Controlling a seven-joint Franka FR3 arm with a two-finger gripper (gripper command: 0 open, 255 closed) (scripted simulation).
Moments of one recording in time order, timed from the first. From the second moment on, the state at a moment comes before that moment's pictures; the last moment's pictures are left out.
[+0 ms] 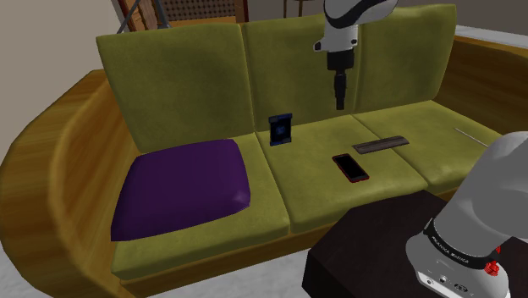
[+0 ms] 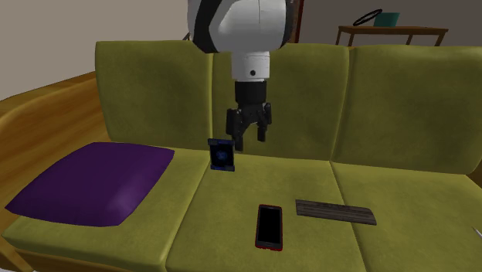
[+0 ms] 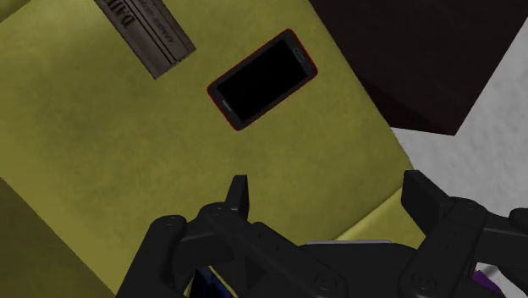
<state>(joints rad) 0.07 -0.24 -0.19 -2.19 -0.02 1.71 -0.68</state>
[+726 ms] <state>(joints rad) 0.07 0.23 -0.20 -1.79 0.08 1.72 -1.03</state>
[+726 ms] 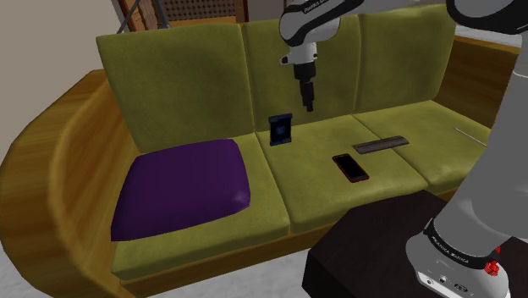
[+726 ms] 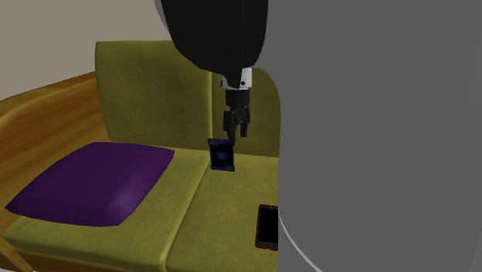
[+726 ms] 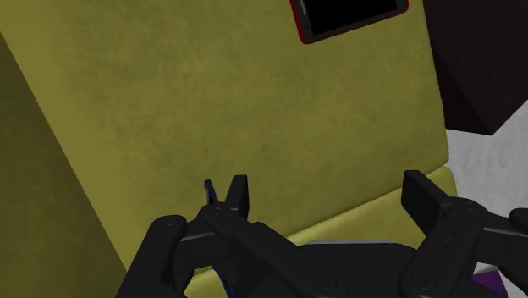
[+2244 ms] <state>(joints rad) 0.04 0.67 -0.13 -1.35 0.14 1.69 -1.24</state>
